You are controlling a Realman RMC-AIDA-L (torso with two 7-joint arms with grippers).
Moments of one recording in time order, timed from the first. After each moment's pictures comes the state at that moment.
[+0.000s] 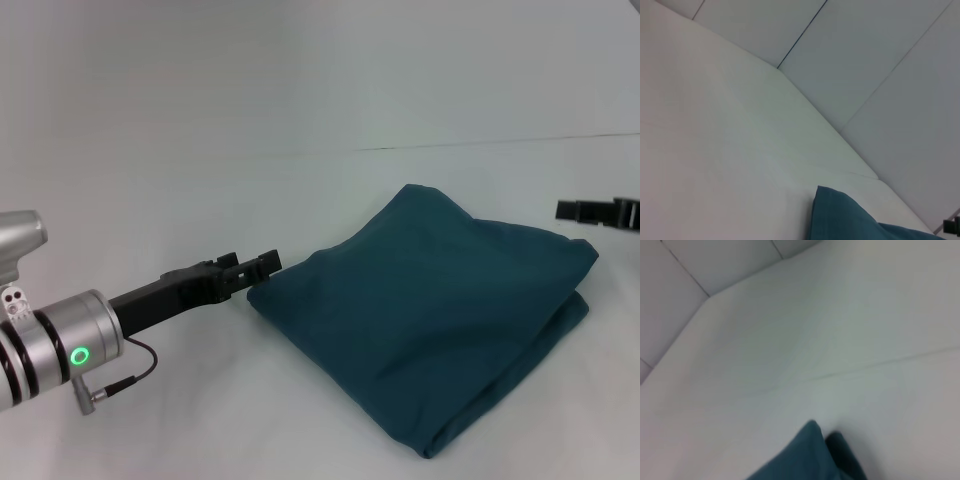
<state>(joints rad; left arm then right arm) -0.62 -2.16 0.63 0.40 1.83 1.17 -1.62 0.53 1.92 -0.62 -0.68 -2.09 -1.23 2.10</state>
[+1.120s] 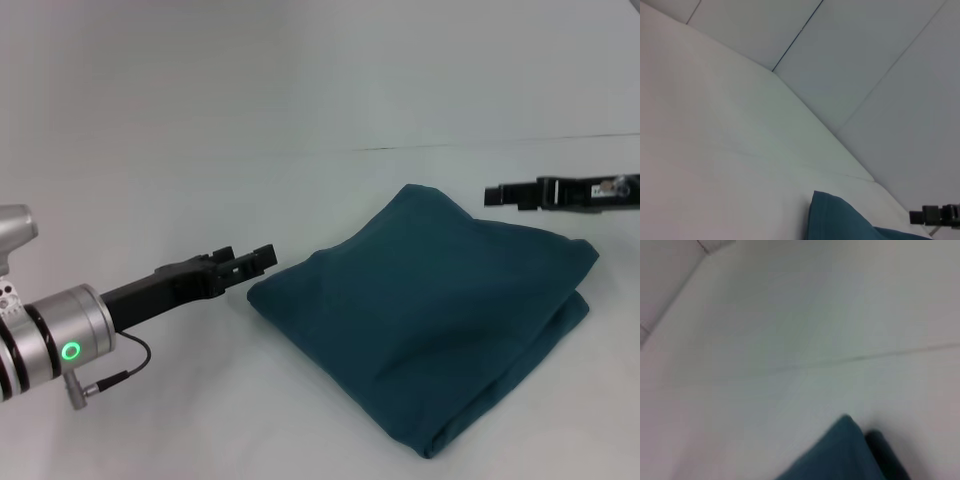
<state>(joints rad) -0.62 -2.15 0.62 0.41 1.83 1.19 -1.62 0.70 1.94 -0.65 -0.64 -2.25 -1.17 2.23</state>
